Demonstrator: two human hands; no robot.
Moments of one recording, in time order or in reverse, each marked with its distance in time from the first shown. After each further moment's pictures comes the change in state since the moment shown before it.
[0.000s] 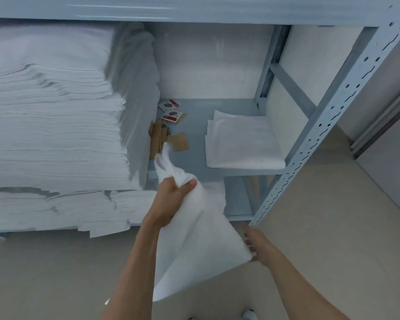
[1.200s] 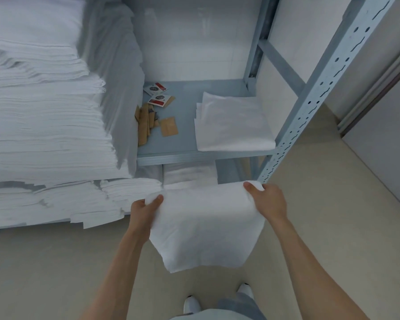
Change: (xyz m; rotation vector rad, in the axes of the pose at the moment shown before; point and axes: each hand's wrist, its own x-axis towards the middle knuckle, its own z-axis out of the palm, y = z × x) left_hand -0.013 -0.104 -0.018 -0.324 0.205 -0.328; right_hand -0.029 -0.038 -0.043 -0.259 0.527 -0.504
